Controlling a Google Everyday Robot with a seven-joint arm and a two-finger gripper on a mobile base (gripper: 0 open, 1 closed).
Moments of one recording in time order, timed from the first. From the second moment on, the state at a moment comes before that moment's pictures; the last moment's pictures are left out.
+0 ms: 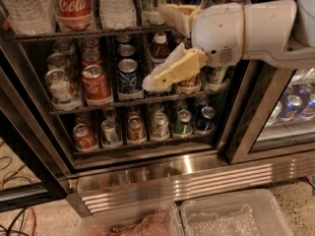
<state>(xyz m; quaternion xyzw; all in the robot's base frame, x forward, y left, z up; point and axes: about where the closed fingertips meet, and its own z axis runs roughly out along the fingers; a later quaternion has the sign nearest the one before) 0.492 0.005 1.032 -0.57 0.53 0.31 0.54</state>
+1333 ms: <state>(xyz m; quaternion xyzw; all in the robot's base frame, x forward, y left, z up) 0.507 0.046 1.040 -0.53 0.54 0.29 0.59</state>
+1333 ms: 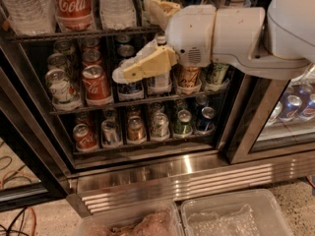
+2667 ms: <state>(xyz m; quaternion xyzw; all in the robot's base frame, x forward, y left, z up) 0.525 0.052 1.032 -0.49 0.57 0.30 0.59</state>
